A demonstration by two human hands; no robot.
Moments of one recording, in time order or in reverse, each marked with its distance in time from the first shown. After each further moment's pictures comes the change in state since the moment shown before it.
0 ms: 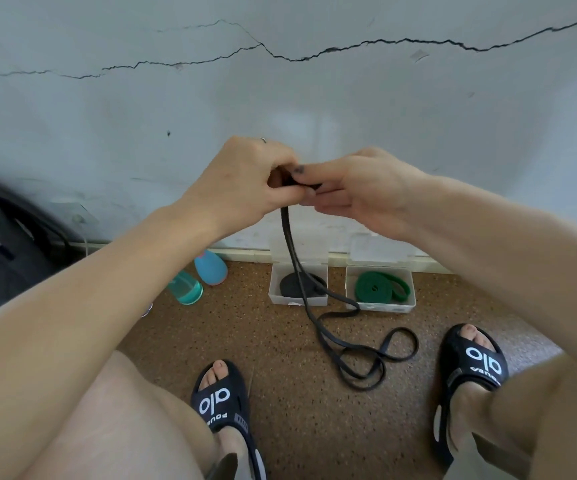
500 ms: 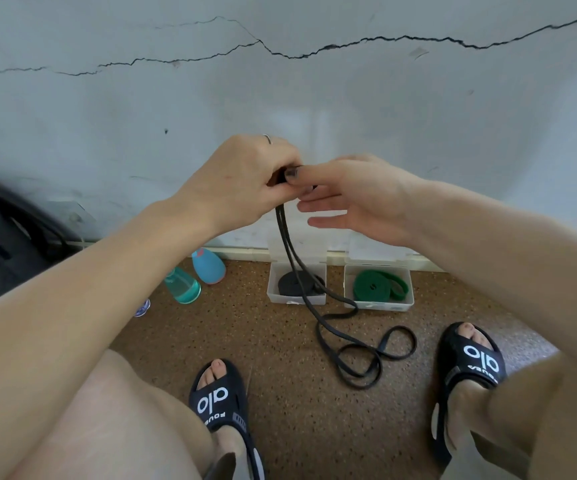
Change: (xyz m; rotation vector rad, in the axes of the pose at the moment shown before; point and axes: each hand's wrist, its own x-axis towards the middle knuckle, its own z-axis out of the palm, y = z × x) left_hand 0.001 0.000 -0.004 0.075 -0.018 0.128; right_hand -0.001 0.005 0.002 0.032 -0.021 0.043
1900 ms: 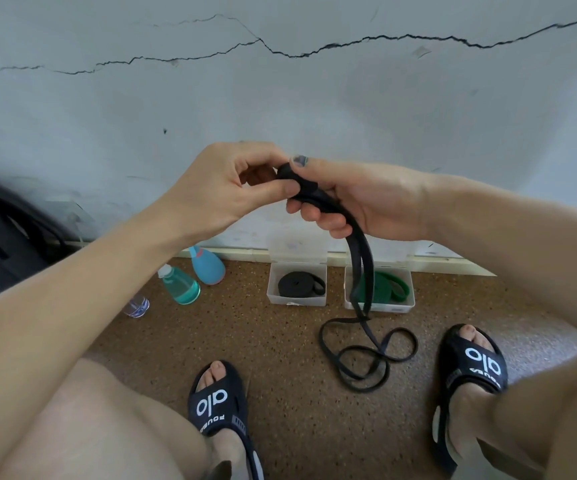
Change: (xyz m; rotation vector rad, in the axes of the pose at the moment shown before) left_hand -0.020 -0.005 -0.010 -0.502 -0.051 -0.232; right_hand 0.008 0.000 -0.017 -0.122 -0.466 -0.050
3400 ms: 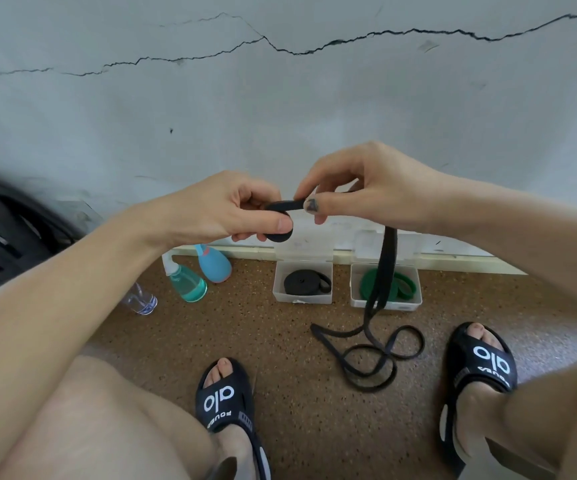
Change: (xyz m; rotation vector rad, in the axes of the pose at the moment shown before) left_hand -0.007 -0.004 -0.007 -0.091 -0.353 -0.323; right_hand -0.019 -0.004 0.001 -0.649 0.264 -0.264
